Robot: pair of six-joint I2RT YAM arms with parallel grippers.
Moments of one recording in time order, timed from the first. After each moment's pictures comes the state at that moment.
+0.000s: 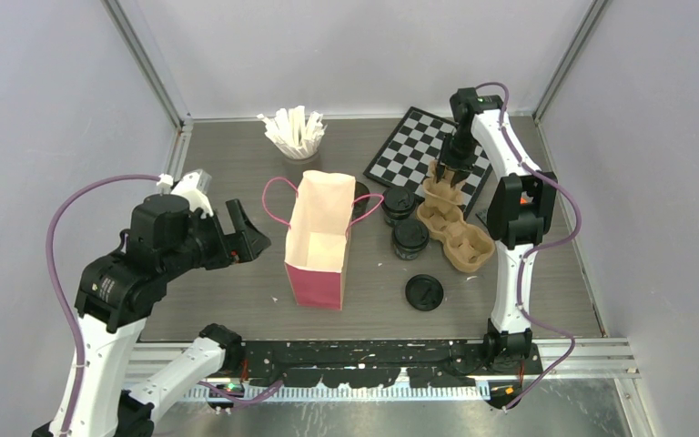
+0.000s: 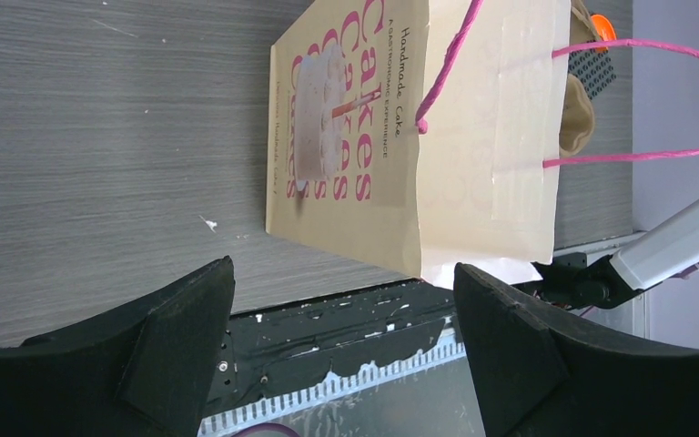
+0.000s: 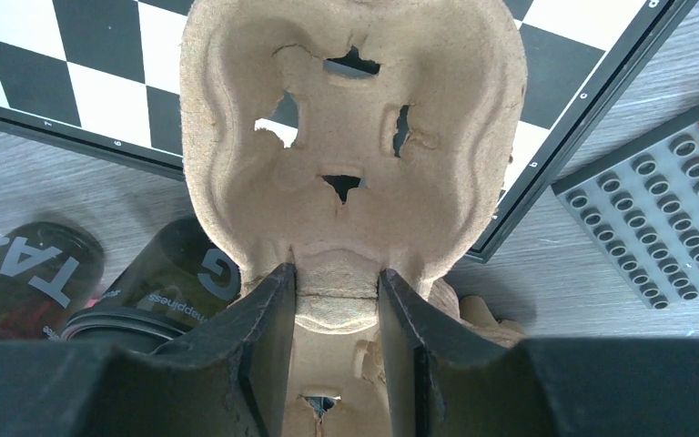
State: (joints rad) left arm -0.43 0.81 1.43 -1.27 0.04 -0.57; right arm 0.12 2.22 2.12 -1.28 -0.04 0.41
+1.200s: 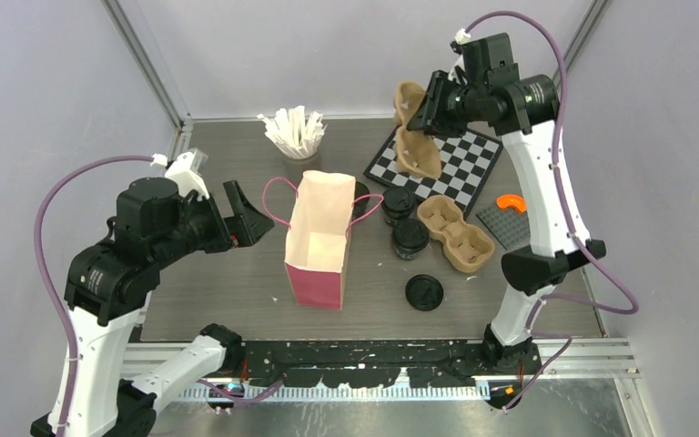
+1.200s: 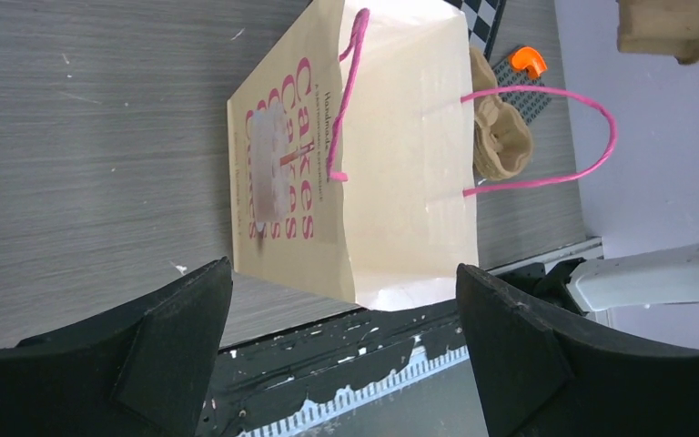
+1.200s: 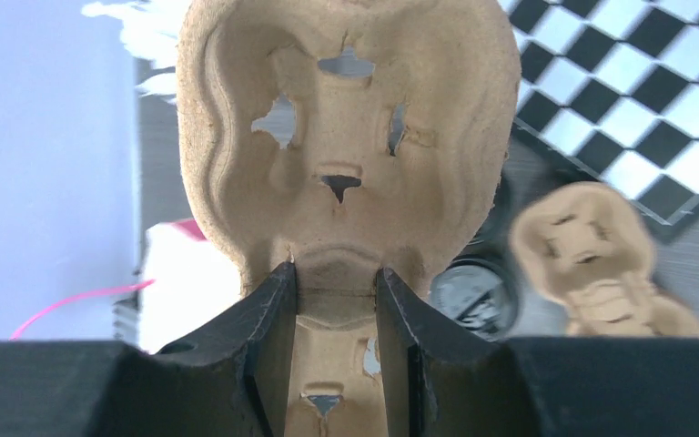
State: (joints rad) left arm -0.43 0.88 1.57 -1.24 0.08 -0.55; right arm 0.33 1.83 2.44 -1.34 -0.16 0.49
